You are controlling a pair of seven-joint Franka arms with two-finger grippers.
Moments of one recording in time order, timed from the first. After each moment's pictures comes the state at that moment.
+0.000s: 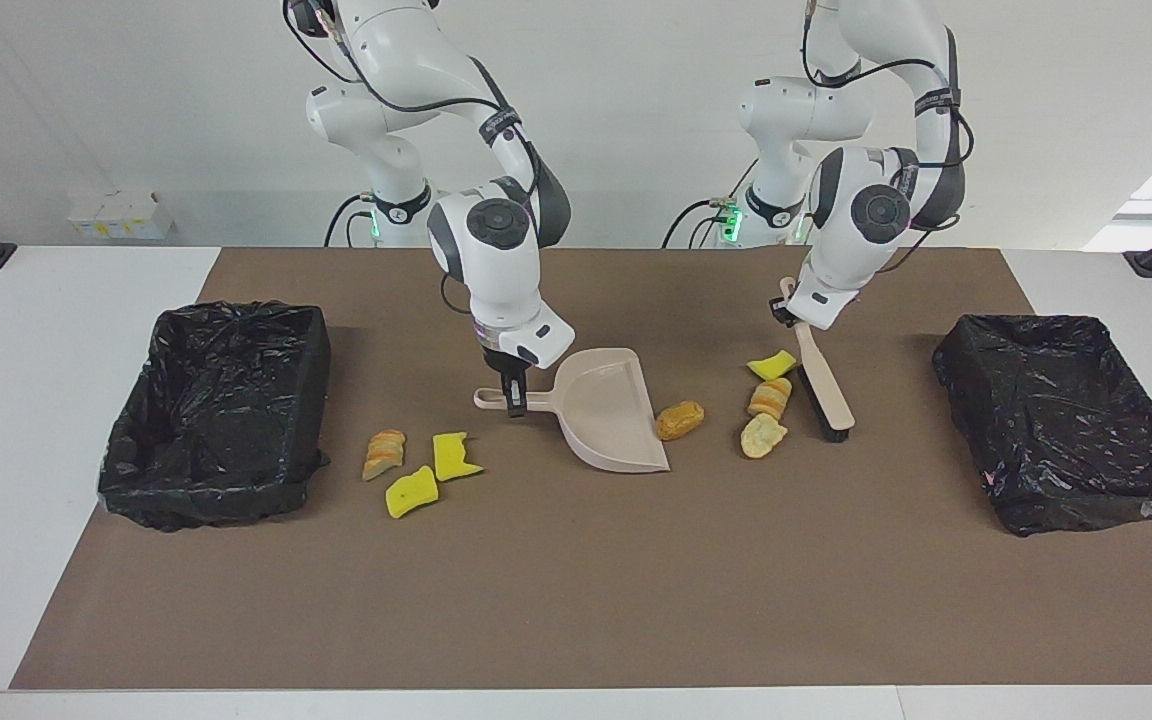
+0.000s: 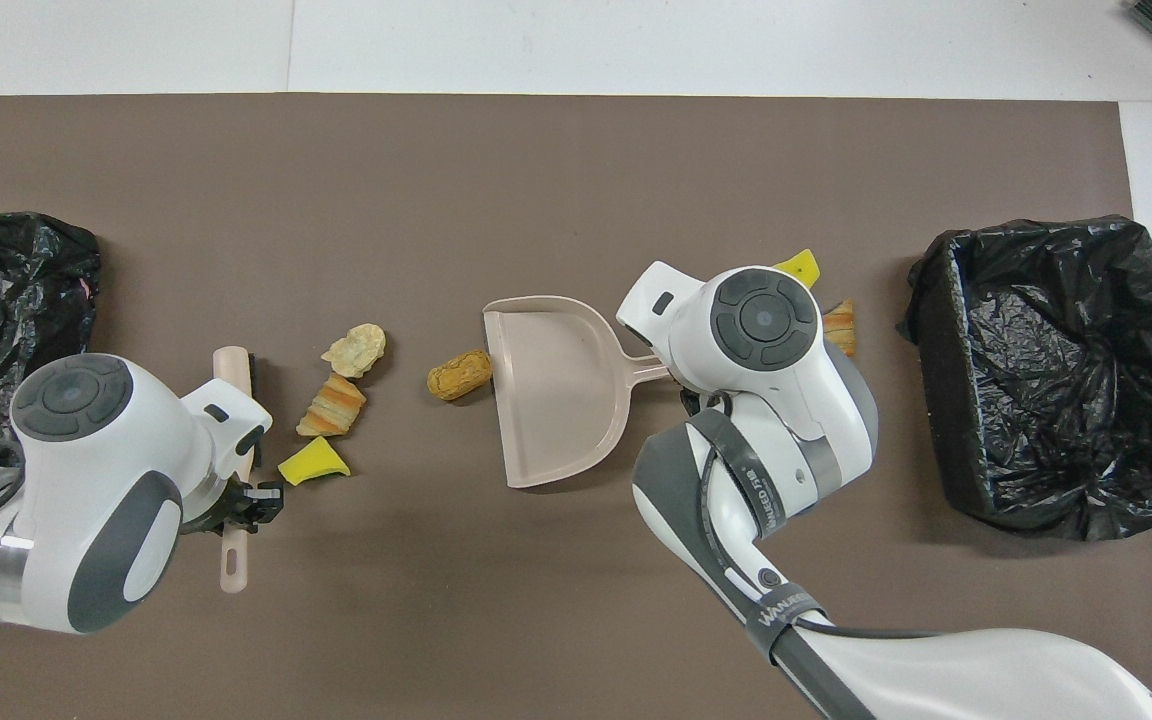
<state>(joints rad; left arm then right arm) -0.18 -0.09 -0.07 -2.35 0.00 1.99 -0.34 0.43 0.29 0.02 -1.88 -0.07 2.23 -1.22</state>
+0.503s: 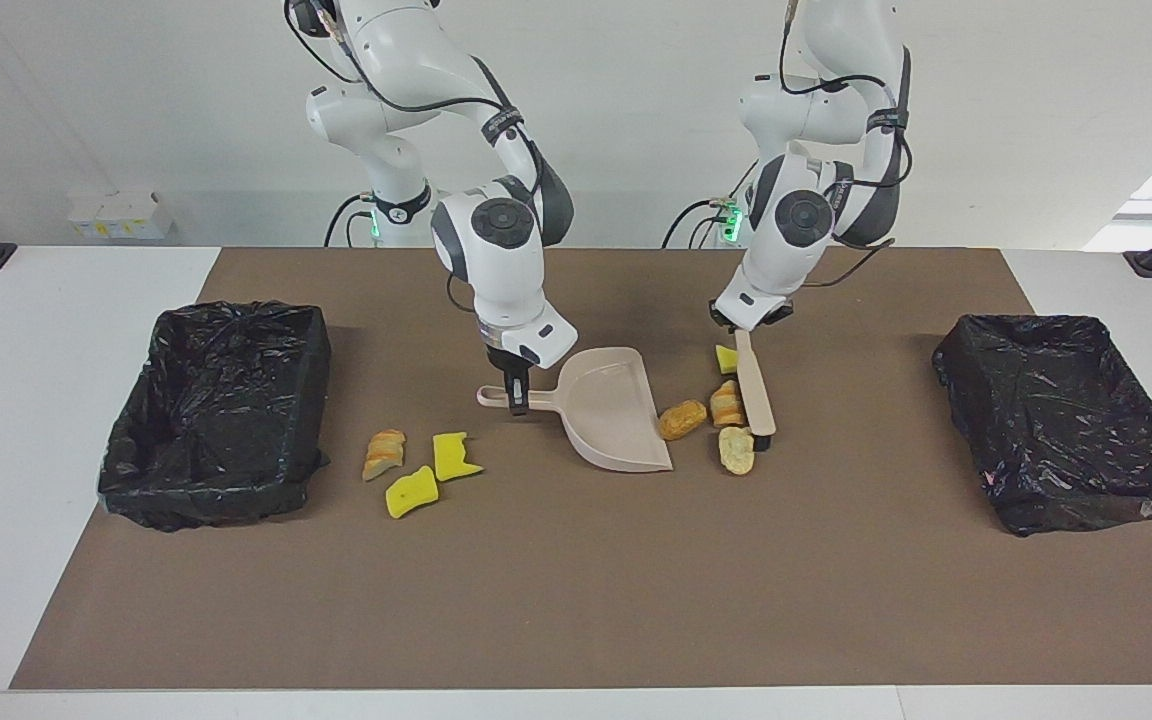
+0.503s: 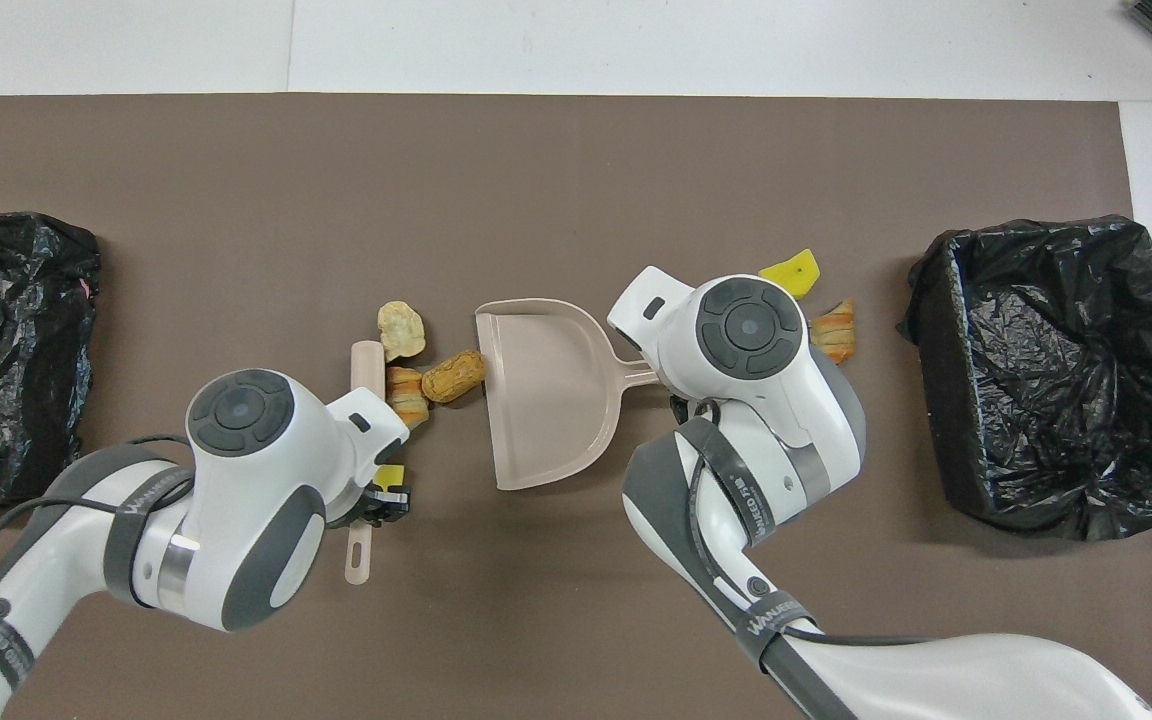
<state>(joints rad) -0.39 -0.03 -0.09 -2.31 -0.12 2.04 -0.33 0.45 0.29 0.02 -1.89 -0.07 2.23 -1.14</state>
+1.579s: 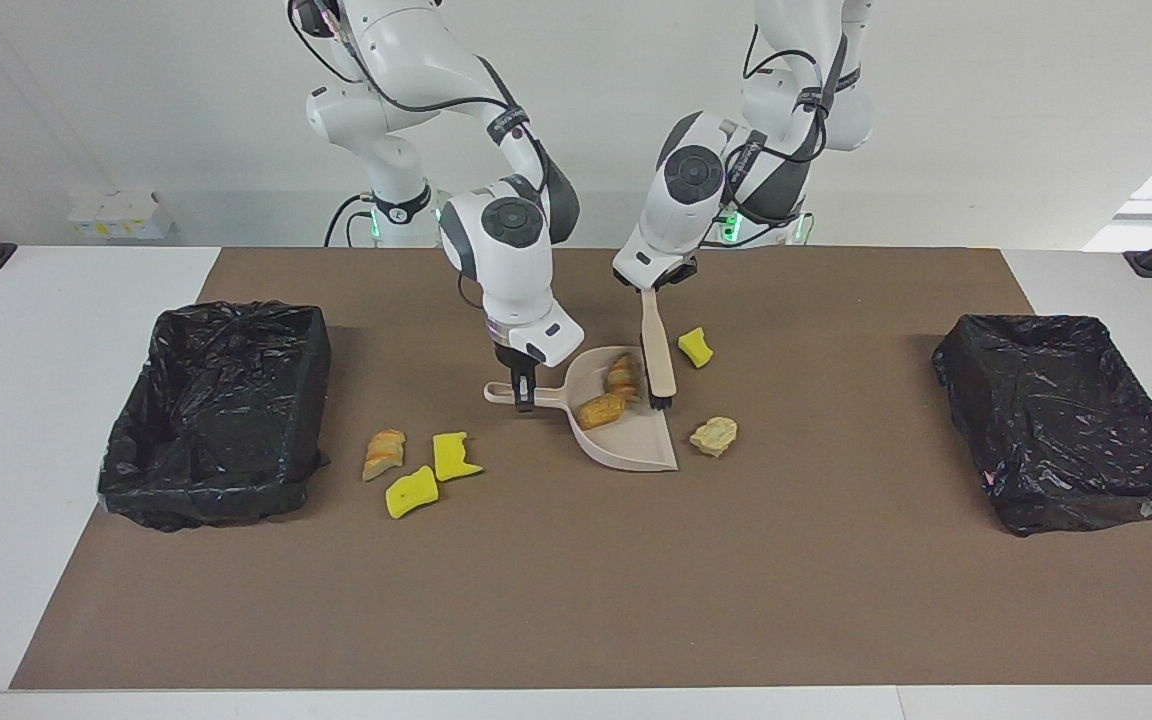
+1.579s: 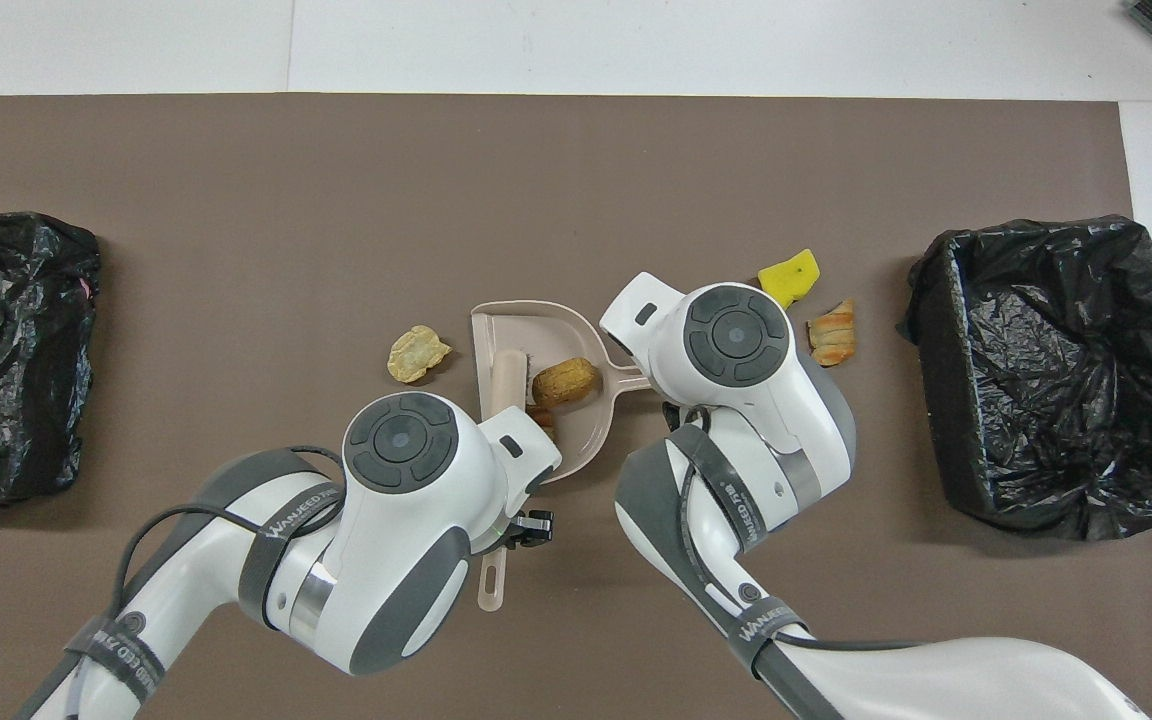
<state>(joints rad) -0.60 0.00 -0.09 -2.12 -0.24 1.80 -0.67 0.45 0.29 0.02 -1.89 -0.07 2.23 -1.12</state>
